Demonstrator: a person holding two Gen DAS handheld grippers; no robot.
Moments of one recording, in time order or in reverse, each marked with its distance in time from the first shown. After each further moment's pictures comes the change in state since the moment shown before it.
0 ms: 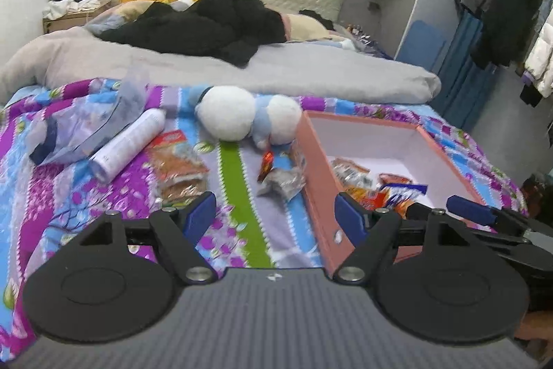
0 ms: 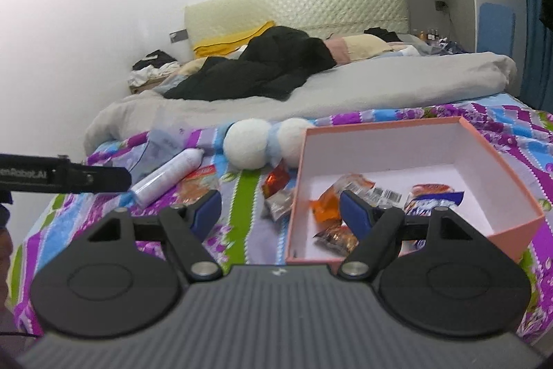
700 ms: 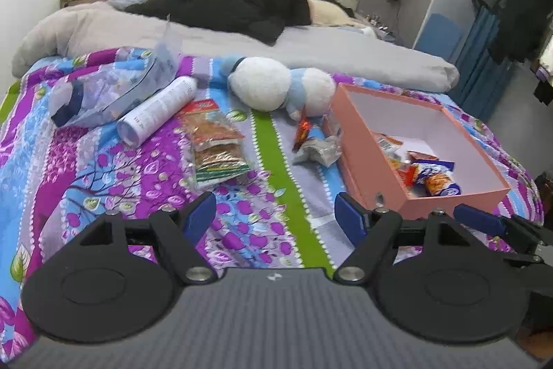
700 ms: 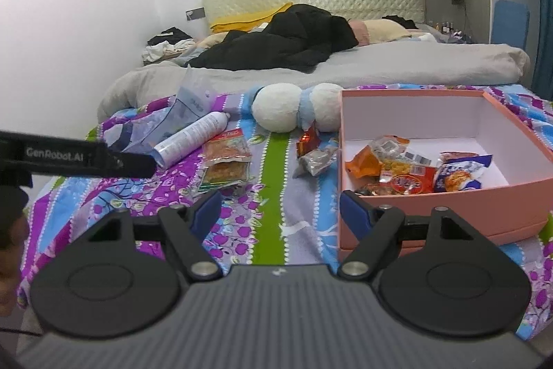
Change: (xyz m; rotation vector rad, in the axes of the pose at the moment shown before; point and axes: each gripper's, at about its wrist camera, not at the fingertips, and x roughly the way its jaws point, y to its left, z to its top) left arm 0.010 0.050 -0.042 -0.046 0.040 0.040; right arm 0.002 0.051 -0.049 -0.043 0.048 0.026
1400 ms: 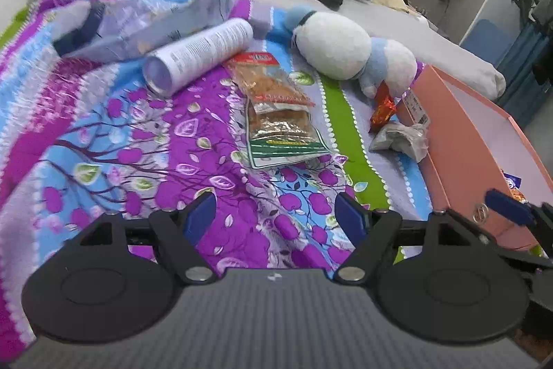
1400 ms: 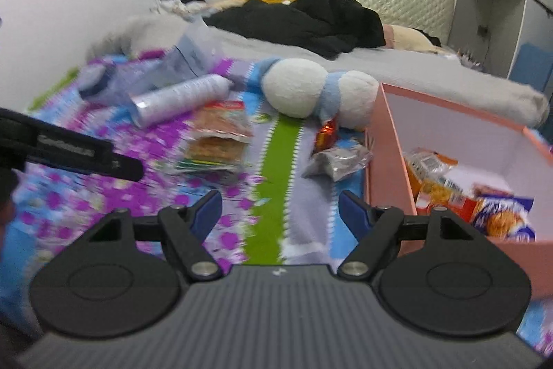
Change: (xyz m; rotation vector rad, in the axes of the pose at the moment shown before) left arm 0.129 0.093 -0.017 -0.158 0.088 0.031; right arm 0.113 0.038 -0.015 -0.243 0.041 -0.075
